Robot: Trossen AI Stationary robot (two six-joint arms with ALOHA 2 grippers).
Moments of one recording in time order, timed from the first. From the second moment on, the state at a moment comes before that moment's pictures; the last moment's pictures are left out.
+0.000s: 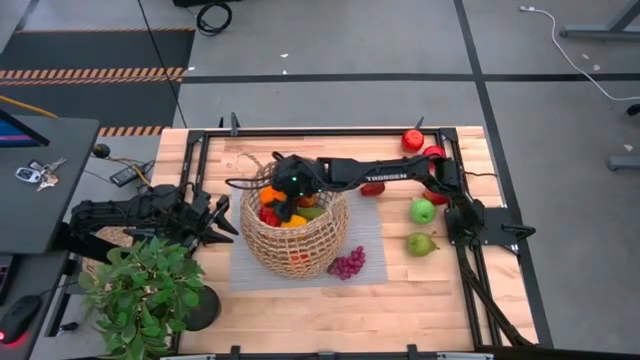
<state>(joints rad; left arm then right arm) 0.00 0.04 0.16 -0.13 0.40 -0.33 -0.08 2.14 1.88 -0.36 -0.01 0.22</state>
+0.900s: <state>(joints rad) 0.00 0.04 0.16 -0.12 0.40 -0.33 -0.10 2.14 1.88 -0.42 -0.02 0.25</state>
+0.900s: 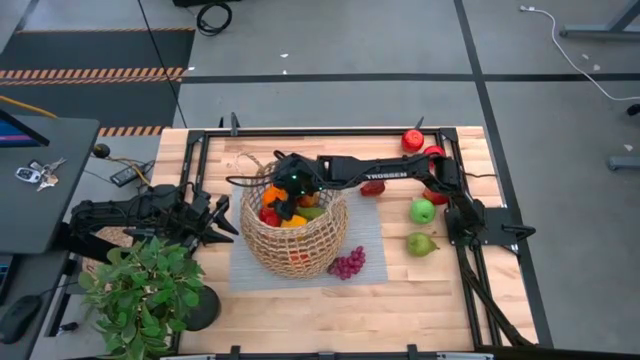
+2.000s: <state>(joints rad) 0.00 0.04 0.16 -0.13 0.40 -0.33 0.19 1.70 1.88 -1.35 0.66 0.55</state>
